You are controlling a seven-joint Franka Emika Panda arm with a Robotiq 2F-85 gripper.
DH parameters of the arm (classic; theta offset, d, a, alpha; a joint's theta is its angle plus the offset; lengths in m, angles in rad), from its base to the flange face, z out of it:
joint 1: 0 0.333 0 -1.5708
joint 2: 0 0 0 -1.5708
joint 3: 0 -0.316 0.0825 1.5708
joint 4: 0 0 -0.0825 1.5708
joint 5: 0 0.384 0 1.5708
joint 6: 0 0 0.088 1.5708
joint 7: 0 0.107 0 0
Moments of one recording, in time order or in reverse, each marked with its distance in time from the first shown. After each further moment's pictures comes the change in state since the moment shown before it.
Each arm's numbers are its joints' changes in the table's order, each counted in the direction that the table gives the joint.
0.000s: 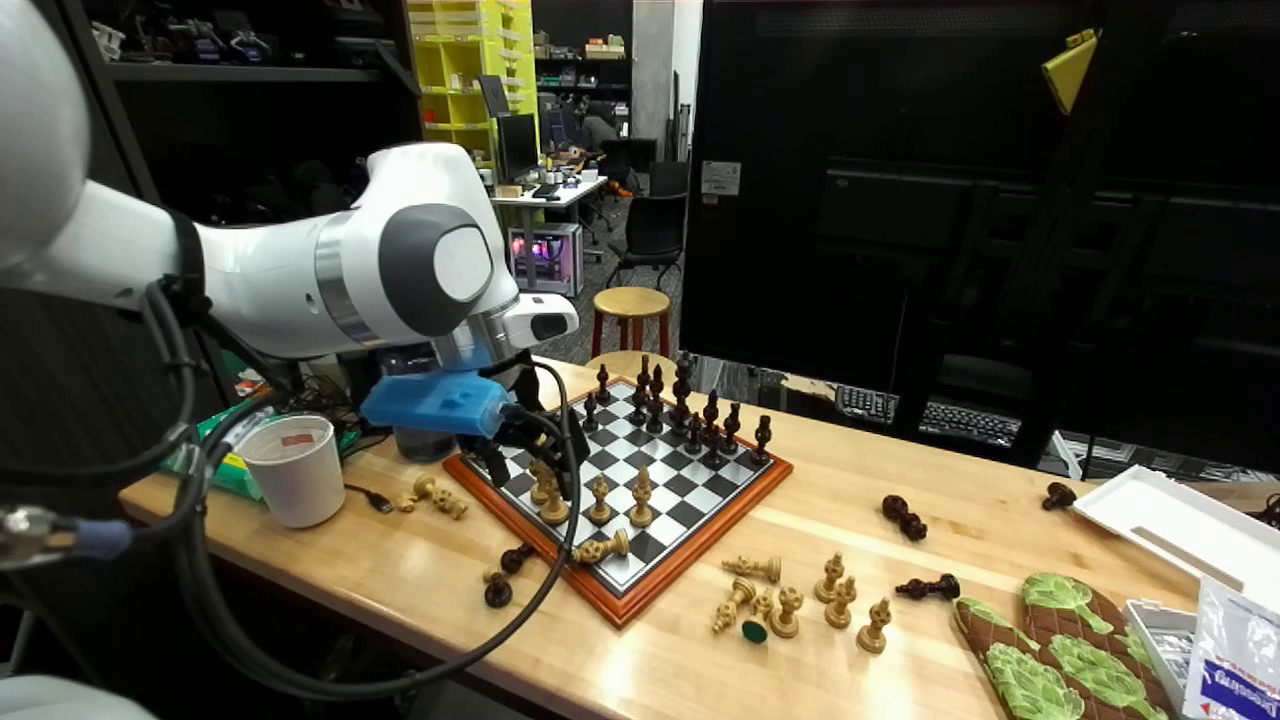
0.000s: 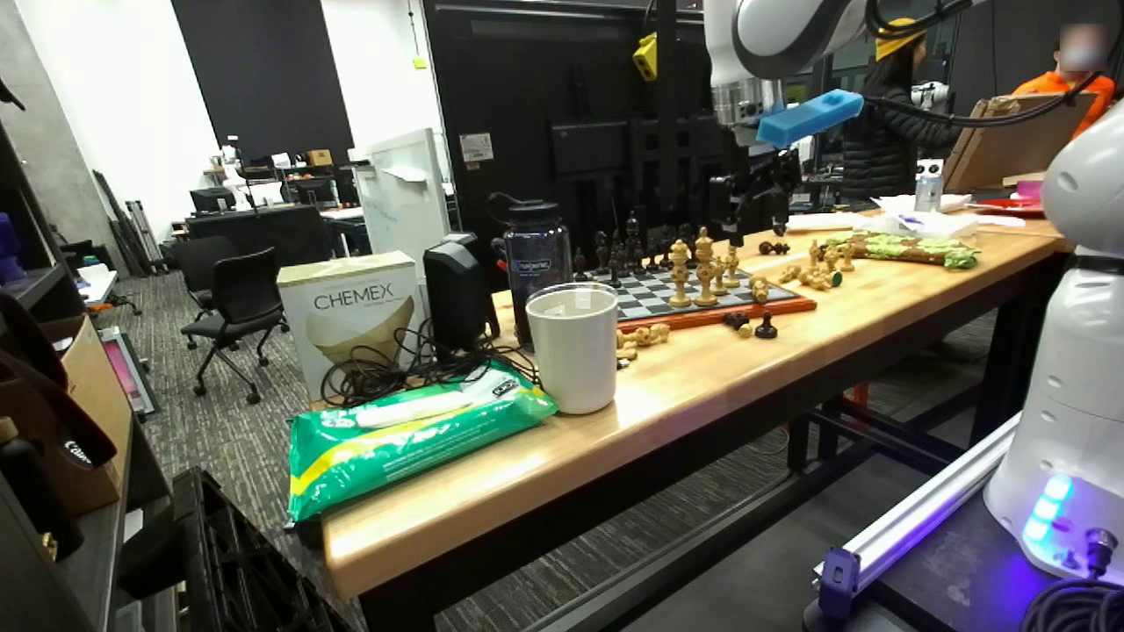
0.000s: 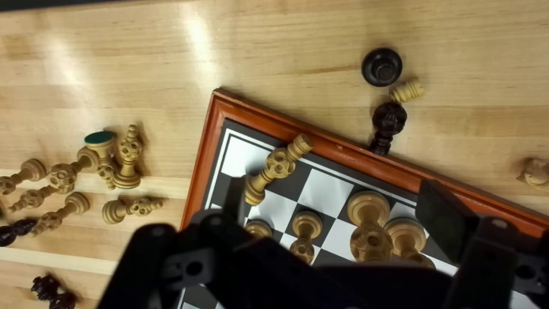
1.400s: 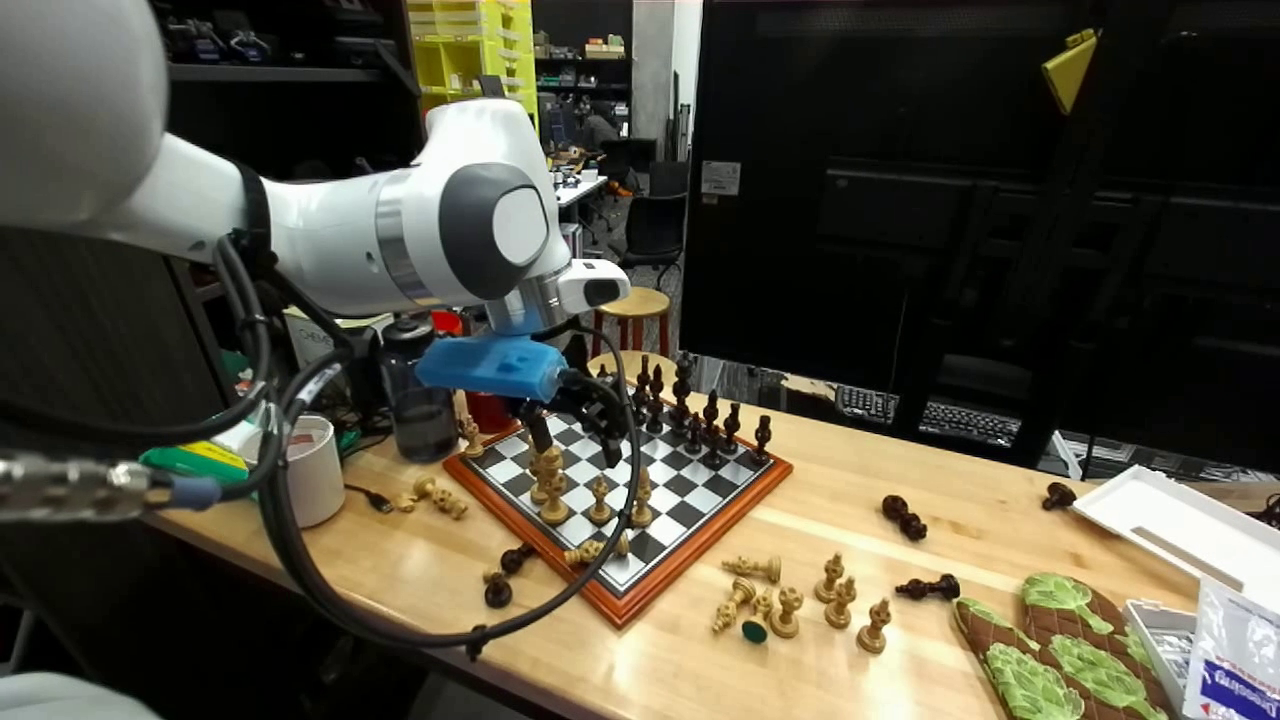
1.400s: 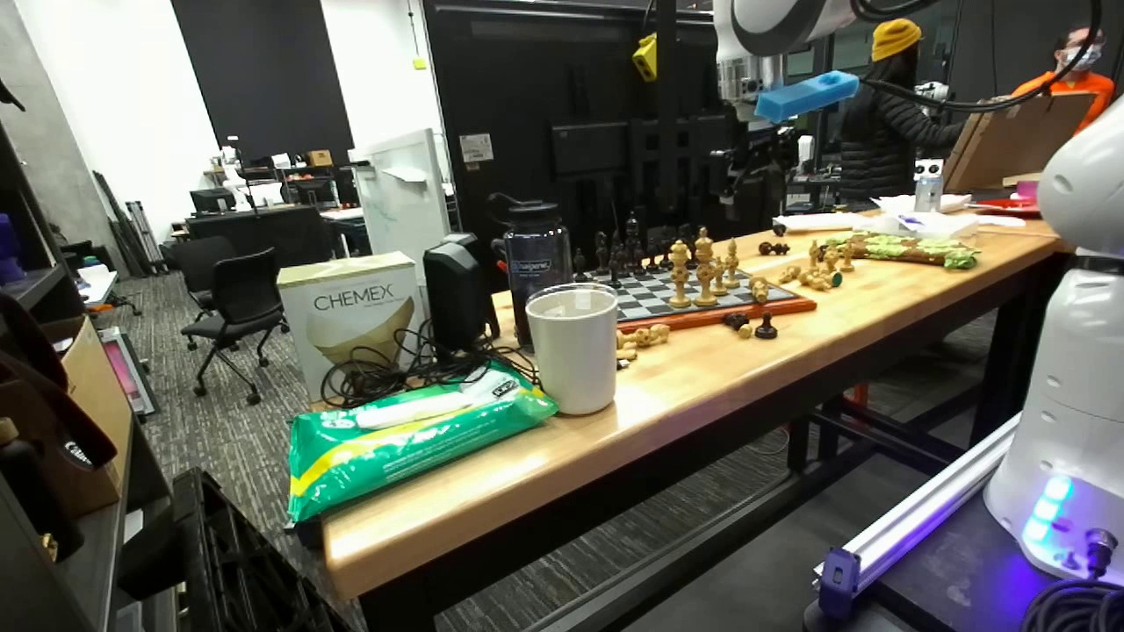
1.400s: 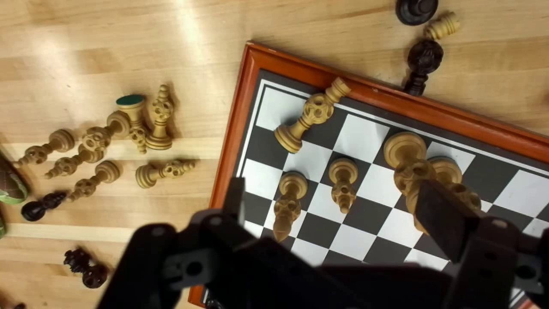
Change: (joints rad) arm -0.018 0.045 0.096 -0.099 -0.032 -0.001 -0.042
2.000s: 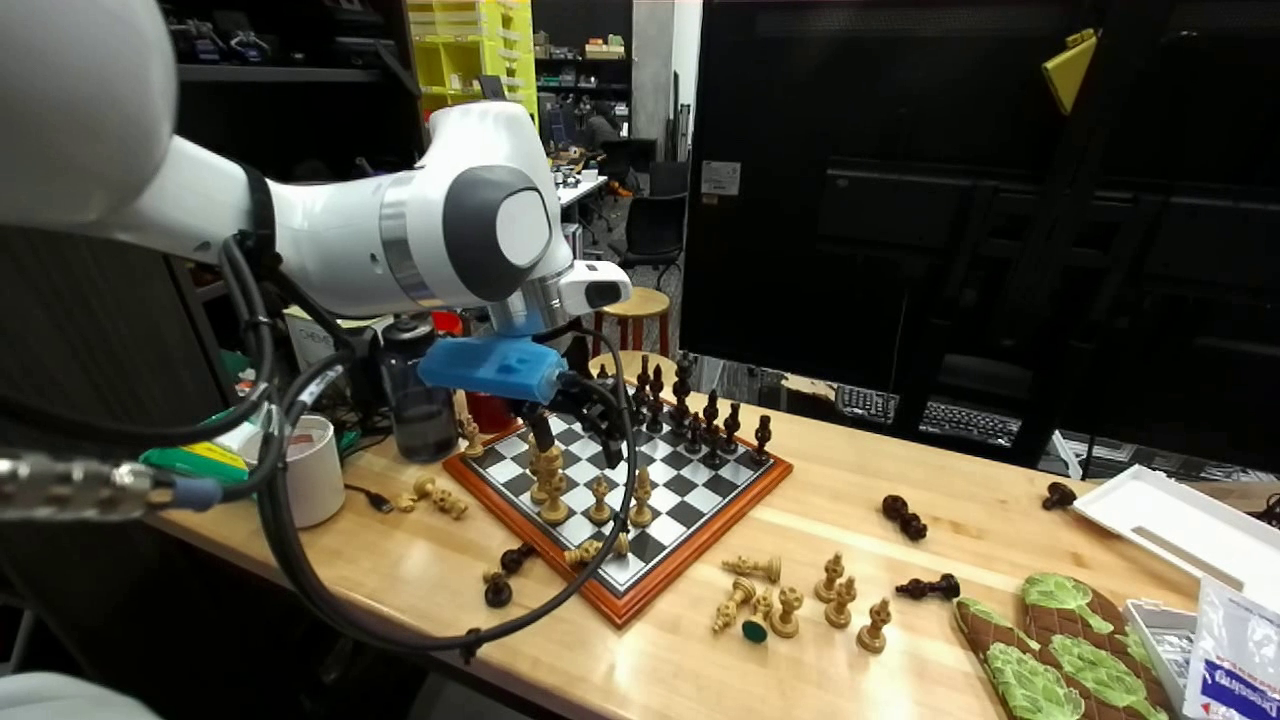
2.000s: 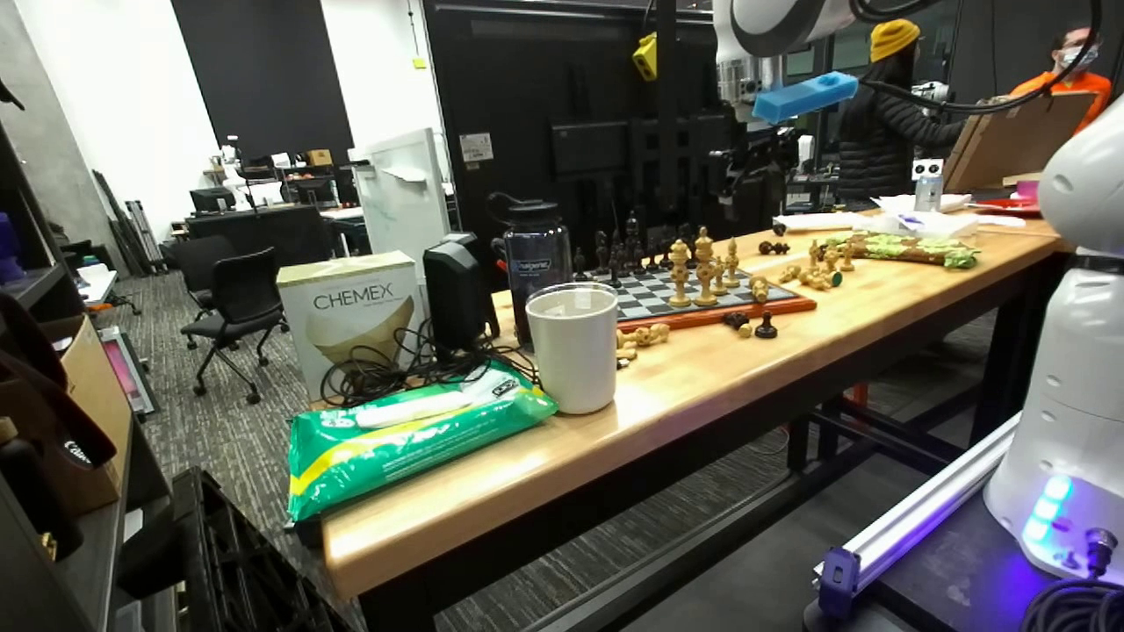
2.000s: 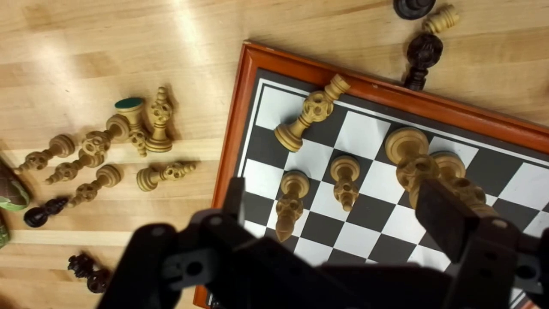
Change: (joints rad) arm -0.002 0.010 0.002 -0.003 0.000 0.008 0.026
